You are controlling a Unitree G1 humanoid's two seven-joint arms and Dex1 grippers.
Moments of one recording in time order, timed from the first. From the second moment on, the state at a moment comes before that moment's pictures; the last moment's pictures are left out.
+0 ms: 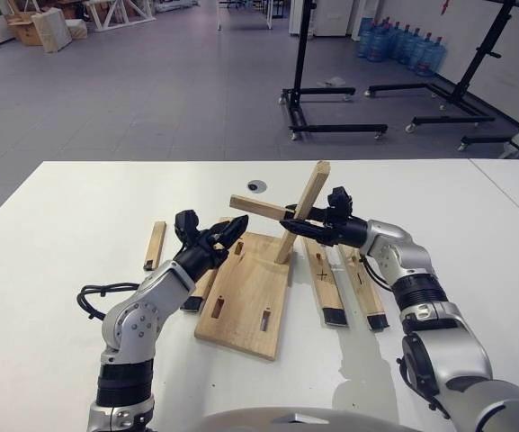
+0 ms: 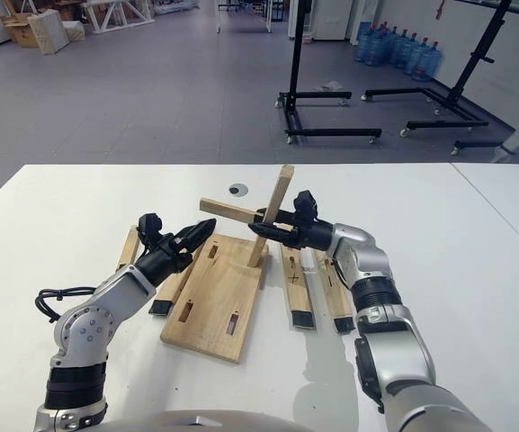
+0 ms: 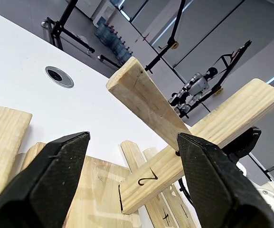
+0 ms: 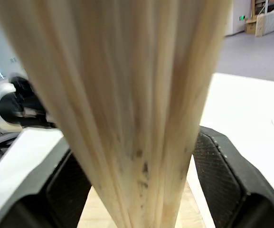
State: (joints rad) left arm -0.10 0.08 0.07 -0.31 -0.89 0.76 -0.11; right arm -0.61 -0.34 -0.01 0.63 0.45 0.26 1.26
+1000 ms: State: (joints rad) left arm -0.13 0.34 0.41 -0.43 -1.12 0.79 -0.15; right arm -0.13 -0.58 -0.28 -0.33 0.38 0.88 0.56
